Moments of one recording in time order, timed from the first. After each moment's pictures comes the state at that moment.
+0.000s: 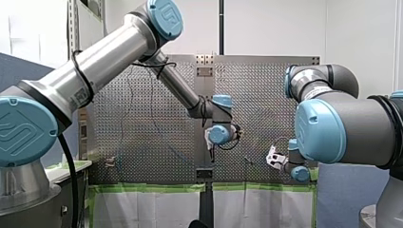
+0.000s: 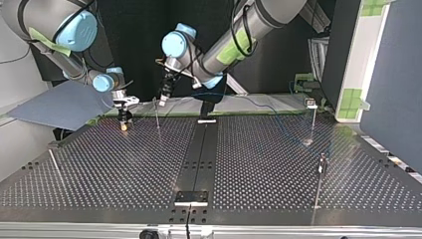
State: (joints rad) left arm -0.79 -2.37 -1.44 -2.50 -1.92 -1.77; right arm 1.67 -0.35 1.23 -0.97 1.18 1.95
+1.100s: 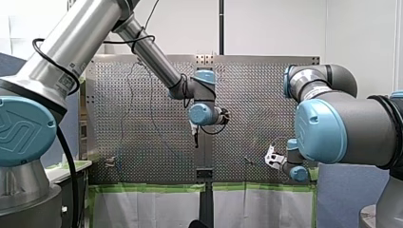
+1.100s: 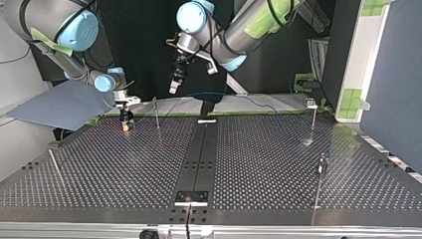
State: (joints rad) left arm -0.80 -2.07 -1.74 -2.50 -1.92 -1.76; right arm 1.68 -0.35 1.23 -0.97 1.18 1.95
